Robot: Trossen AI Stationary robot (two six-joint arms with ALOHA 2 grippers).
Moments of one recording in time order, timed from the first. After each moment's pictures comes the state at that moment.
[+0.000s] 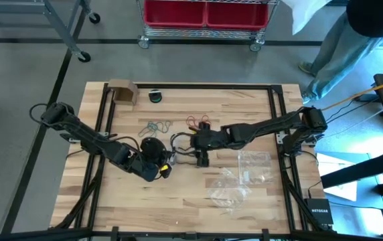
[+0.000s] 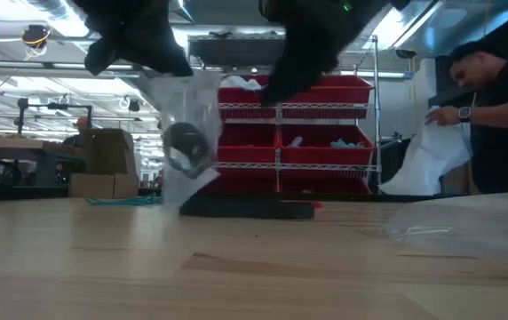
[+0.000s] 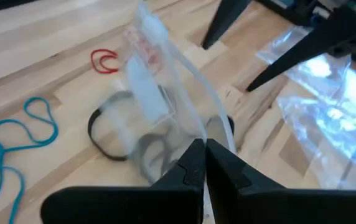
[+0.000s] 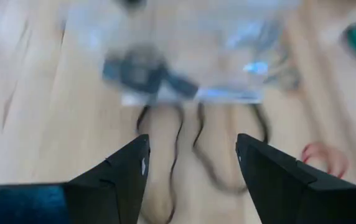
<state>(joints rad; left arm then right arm) -0.48 1.43 0.95 -0.42 -0.80 -1.02 0.13 1.70 1.20 -0.33 0.14 0.07</state>
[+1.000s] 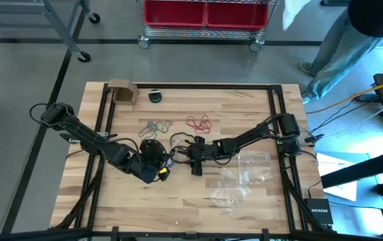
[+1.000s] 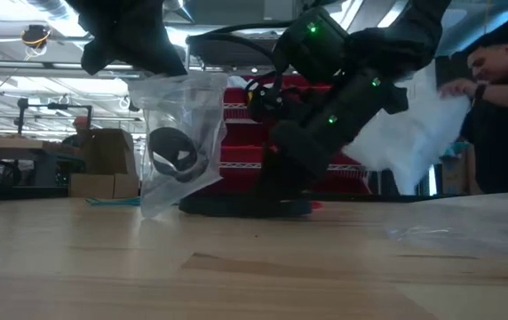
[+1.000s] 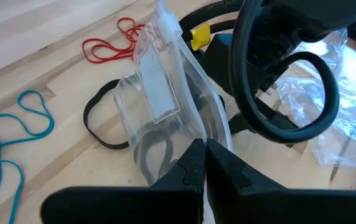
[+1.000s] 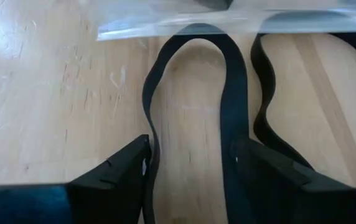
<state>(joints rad) -0.50 1.43 0.95 -0.44 -0.77 -0.99 0.13 2.03 1.01 0.20 0.12 0.18</state>
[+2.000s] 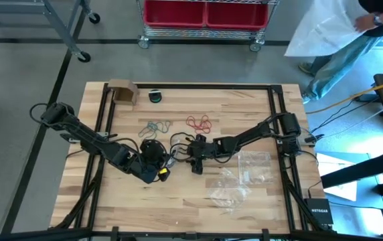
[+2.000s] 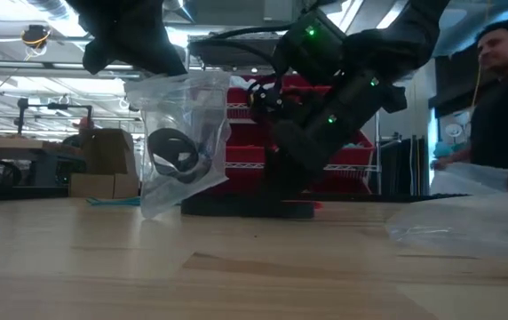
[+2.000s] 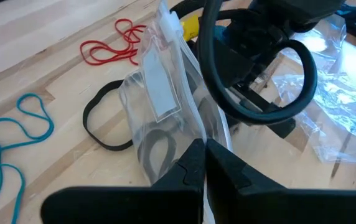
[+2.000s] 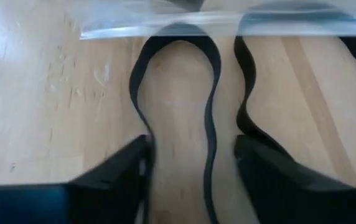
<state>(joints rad) -0.50 1.43 0.95 -0.44 -0.76 -0.97 0.12 2.01 1.01 0.18 0.11 0.20</state>
